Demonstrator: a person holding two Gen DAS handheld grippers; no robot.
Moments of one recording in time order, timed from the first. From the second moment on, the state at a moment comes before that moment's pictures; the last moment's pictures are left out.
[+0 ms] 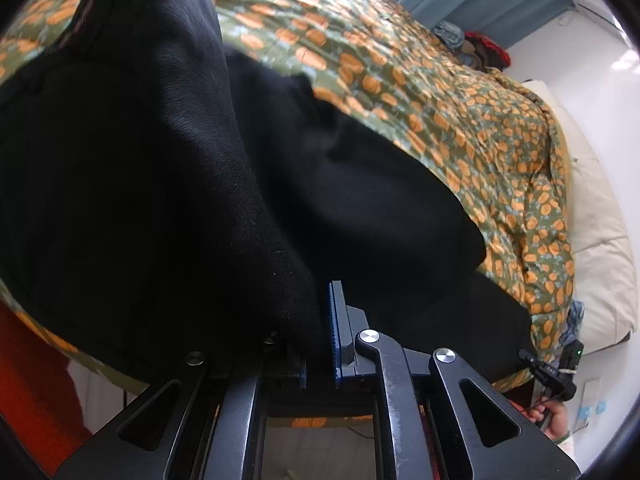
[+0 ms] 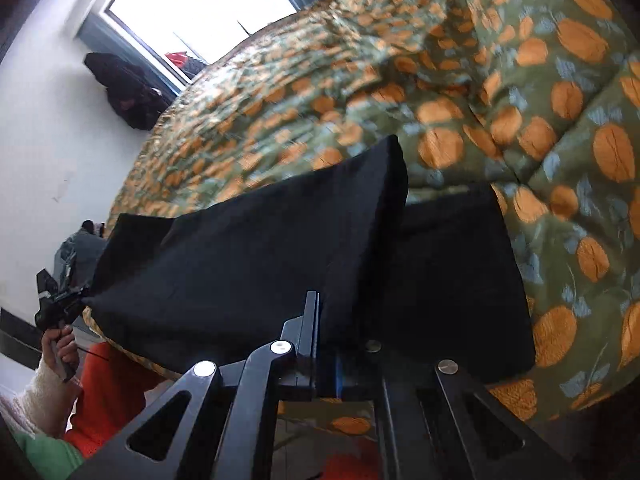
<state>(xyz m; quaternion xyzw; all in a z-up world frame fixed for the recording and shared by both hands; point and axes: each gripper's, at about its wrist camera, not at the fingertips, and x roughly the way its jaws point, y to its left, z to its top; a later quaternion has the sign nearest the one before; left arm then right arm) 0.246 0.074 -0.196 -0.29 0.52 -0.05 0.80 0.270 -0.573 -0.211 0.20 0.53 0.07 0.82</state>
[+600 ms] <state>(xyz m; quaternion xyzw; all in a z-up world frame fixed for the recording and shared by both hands) 0.229 0.008 -0.196 -0.17 0.54 -0.09 0.82 0.239 -0.615 -0.213 0.25 0.49 -0.05 0.83</state>
